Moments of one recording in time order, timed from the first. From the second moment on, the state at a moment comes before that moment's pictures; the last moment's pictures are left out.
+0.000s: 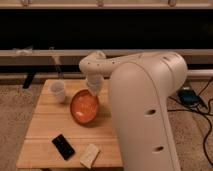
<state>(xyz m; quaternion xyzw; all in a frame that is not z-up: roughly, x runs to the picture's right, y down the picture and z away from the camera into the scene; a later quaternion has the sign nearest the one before) -0.044 0.018 0.867 -0.26 0.13 0.43 0.86</state>
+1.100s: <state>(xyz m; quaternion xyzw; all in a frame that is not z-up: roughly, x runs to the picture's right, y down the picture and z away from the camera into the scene) 0.157 0.075 0.843 -0.26 0.19 0.46 0.83</state>
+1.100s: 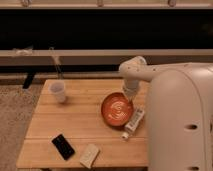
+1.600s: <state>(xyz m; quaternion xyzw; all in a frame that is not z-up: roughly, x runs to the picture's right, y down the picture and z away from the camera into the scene) 0.114 0.110 0.801 -0.28 0.15 0.41 0.85</state>
